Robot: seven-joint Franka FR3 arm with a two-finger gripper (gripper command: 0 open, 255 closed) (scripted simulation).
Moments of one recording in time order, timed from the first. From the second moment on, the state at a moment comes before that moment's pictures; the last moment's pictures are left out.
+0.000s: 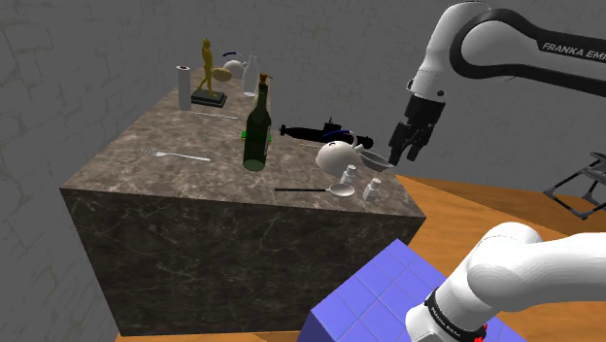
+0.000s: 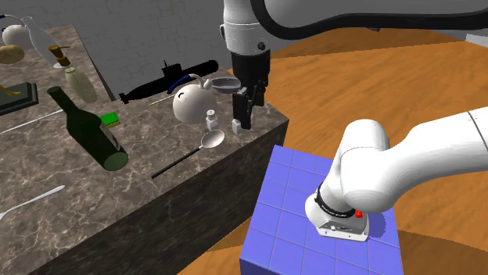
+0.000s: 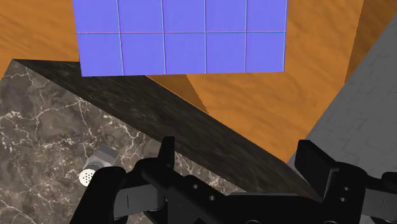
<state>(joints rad) -0.01 -0.77 0.00 -2.38 0.06 1.52 0.05</state>
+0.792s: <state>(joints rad) -0.05 -0.50 -0.09 -2.37 -0.01 1.81 -0.06</state>
